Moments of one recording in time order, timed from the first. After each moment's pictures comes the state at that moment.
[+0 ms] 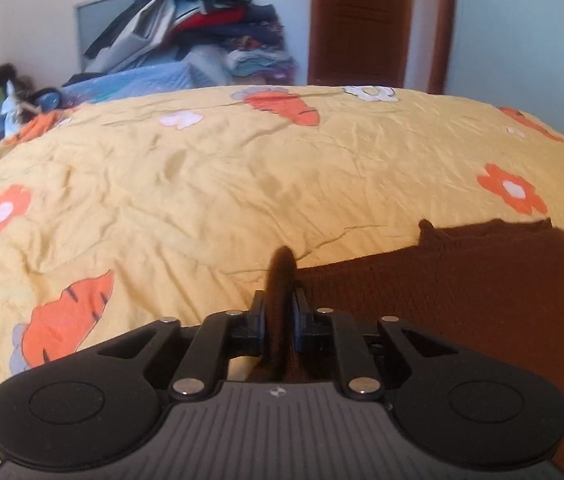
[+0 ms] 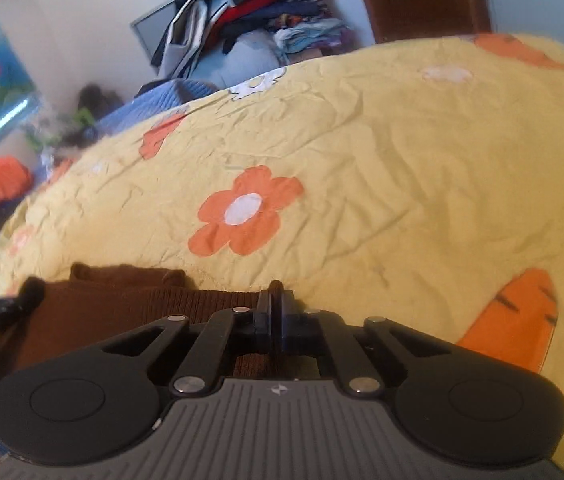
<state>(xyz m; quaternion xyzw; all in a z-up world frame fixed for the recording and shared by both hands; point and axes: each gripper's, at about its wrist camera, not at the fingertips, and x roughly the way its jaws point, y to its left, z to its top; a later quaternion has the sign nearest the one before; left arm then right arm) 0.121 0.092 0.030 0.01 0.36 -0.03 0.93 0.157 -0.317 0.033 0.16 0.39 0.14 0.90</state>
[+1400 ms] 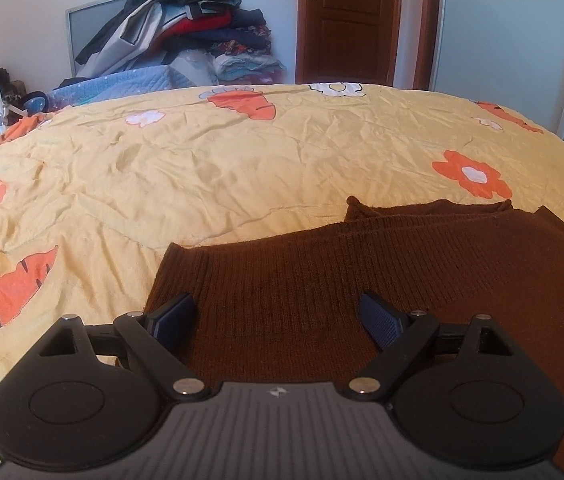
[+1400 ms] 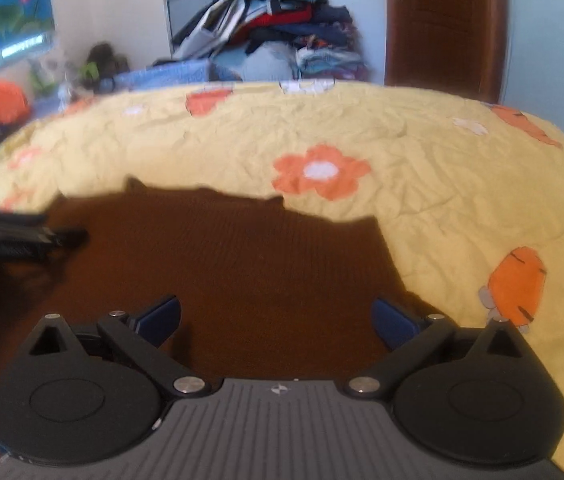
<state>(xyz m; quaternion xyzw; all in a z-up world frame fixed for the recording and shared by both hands) 0.107 0.041 0.022 0.02 0.35 -0.05 0.94 0.079 -0.215 0.033 -0.02 0.35 0.13 0.93</state>
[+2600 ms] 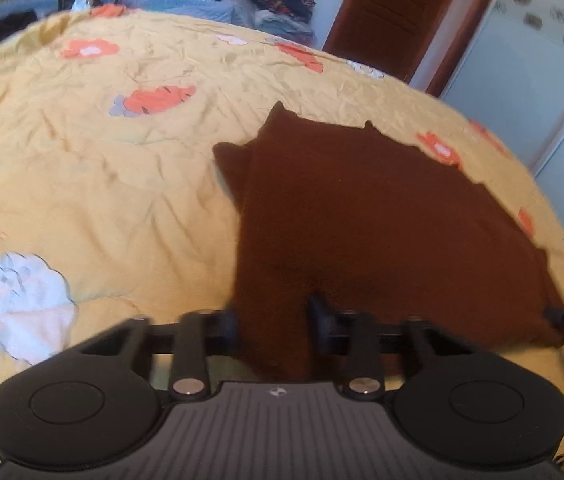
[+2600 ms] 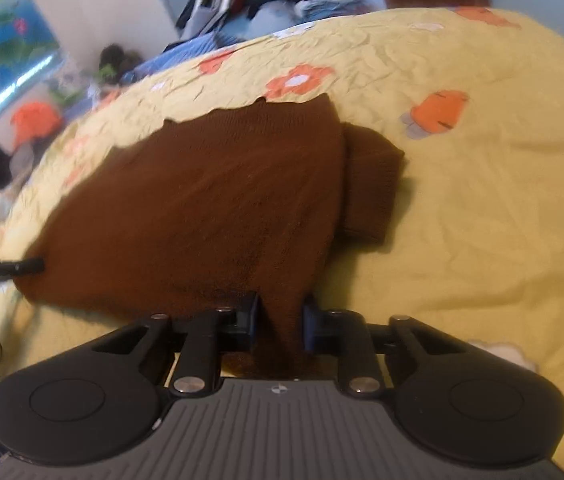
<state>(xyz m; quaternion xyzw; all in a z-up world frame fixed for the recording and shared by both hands) -0.069 0.115 0.038 -0.12 0.41 -0.05 0.90 -0.035 -0.304 0.030 0.09 0.43 0.18 0.88</state>
